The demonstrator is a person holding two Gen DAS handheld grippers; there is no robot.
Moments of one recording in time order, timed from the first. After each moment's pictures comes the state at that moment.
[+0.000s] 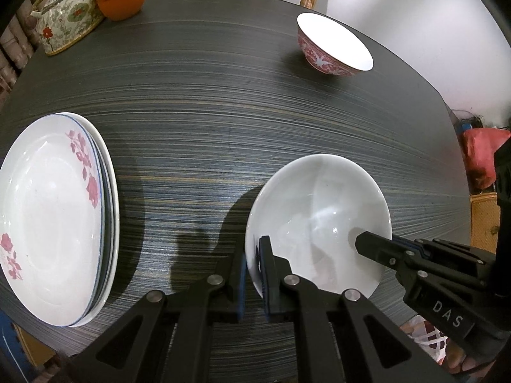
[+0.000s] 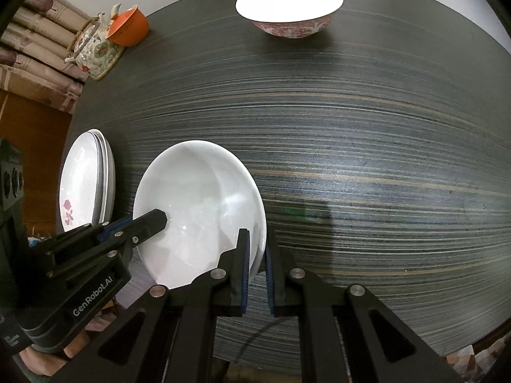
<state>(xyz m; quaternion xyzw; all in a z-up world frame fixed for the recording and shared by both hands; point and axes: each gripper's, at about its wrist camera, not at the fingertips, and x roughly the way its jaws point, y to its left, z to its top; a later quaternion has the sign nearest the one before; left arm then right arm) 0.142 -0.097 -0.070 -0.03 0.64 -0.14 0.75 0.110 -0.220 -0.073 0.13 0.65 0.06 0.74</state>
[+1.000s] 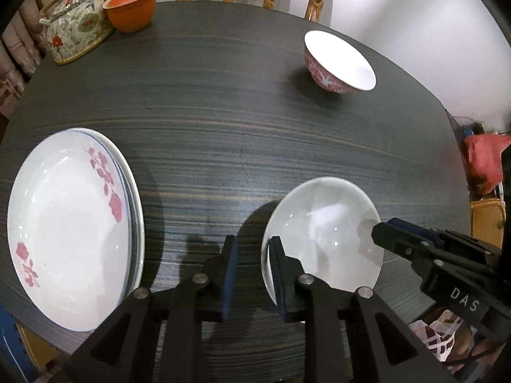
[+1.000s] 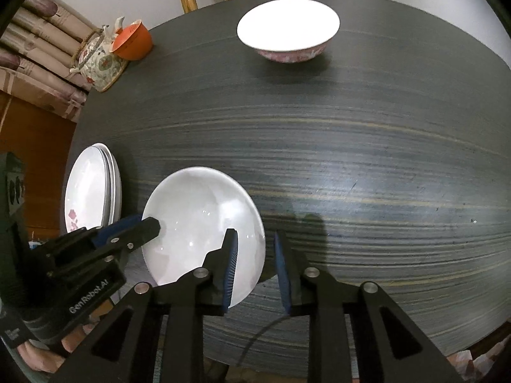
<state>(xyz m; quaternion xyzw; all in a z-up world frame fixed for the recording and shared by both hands) 0.147 -0.081 -0.047 -0.04 0.63 -0.13 0.76 0.119 -0.226 -0.053 0.12 0.63 0.06 0.76</state>
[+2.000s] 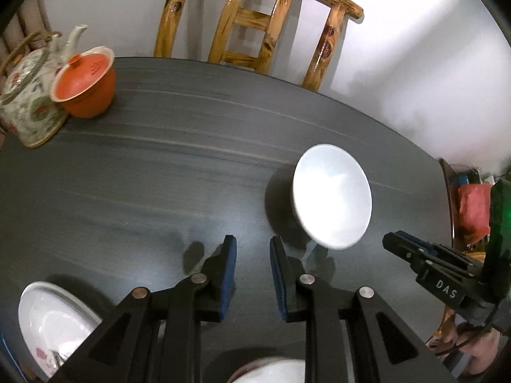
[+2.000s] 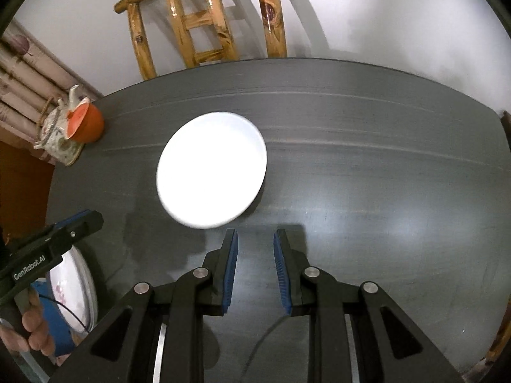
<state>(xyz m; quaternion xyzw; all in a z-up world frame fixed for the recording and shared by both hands) 0.305 -0.114 -0.017 -0.09 0.61 -0.13 0.78 0.257 -0.311 -0.025 0.09 0.61 0.02 0.79</state>
